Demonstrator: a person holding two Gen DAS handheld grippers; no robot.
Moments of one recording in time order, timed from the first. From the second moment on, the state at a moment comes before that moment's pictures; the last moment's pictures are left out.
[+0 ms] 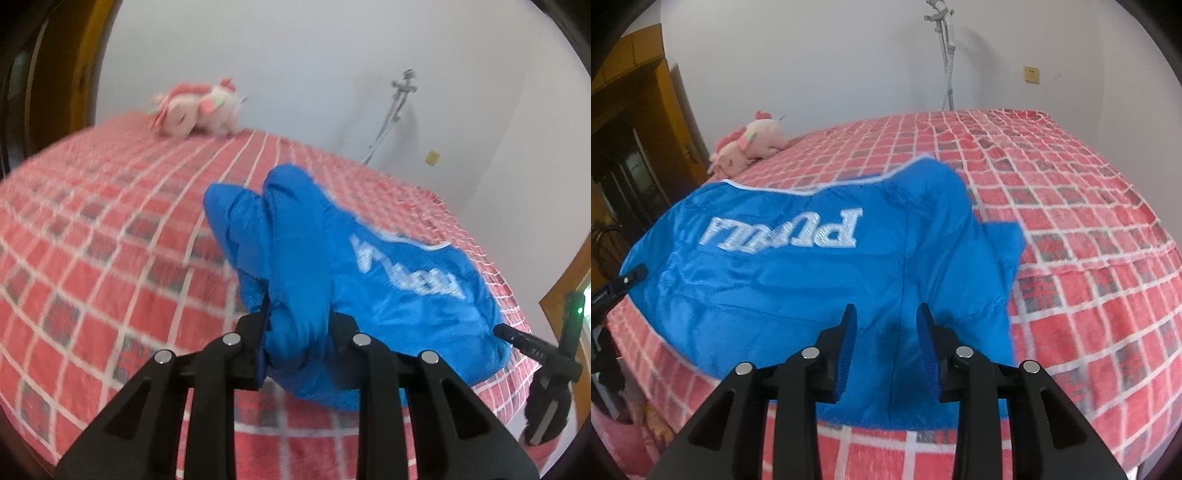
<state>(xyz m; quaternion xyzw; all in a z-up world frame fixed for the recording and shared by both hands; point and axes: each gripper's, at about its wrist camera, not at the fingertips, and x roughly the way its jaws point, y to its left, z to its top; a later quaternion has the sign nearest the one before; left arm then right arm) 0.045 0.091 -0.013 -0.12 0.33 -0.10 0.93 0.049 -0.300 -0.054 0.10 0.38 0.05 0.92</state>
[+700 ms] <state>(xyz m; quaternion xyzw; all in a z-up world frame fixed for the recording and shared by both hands) 0.078 -0.166 0.002 0.08 0.36 -0.31 0.88 0.035 -0.342 -0.007 0.08 0.41 0.05 0.91</state>
